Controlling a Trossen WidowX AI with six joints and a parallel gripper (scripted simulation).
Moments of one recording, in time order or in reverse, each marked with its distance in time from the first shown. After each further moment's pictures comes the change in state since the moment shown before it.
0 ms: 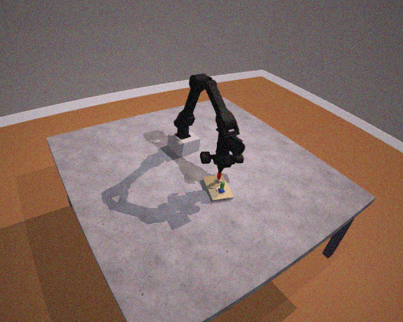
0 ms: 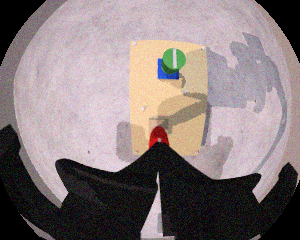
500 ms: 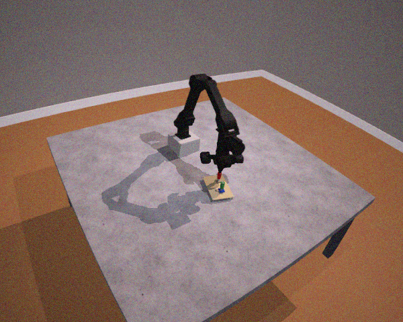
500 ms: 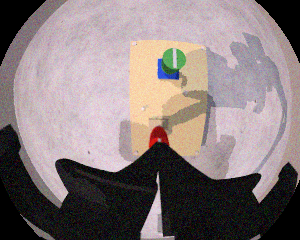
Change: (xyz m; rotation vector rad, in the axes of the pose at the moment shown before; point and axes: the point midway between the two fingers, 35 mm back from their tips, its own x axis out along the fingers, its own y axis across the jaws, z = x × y) arm 0.001 0.000 0.000 0.000 -0.001 0.000
